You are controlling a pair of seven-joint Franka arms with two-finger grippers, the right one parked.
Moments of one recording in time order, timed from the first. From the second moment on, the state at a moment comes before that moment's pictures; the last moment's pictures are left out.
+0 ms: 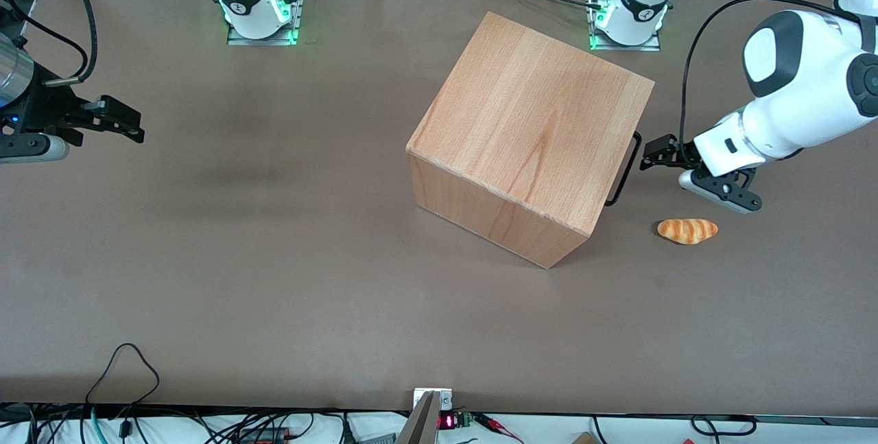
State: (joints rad) arm -0.11 0.11 0.02 -1.92 -0.27 1.98 0.35
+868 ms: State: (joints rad) arm -0.12 0.14 0.00 -1.95 -0.33 2.05 0.36
